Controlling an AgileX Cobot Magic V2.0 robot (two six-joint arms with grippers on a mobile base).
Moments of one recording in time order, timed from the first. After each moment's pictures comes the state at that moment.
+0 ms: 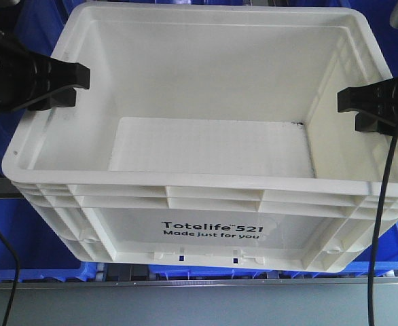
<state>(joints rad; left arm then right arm) -0.37 1.28 -1.28 -0.04 0.97 -0.26 0.26 1.18 -1.17 -0.04 1.04 0.28</state>
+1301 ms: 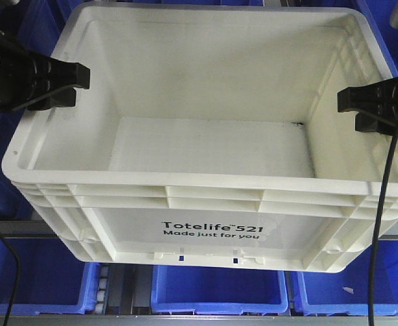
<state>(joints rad) -0.37 1.28 -1.28 -0.04 0.97 -0.26 0.26 1.18 -1.17 -0.04 1.04 0.28</state>
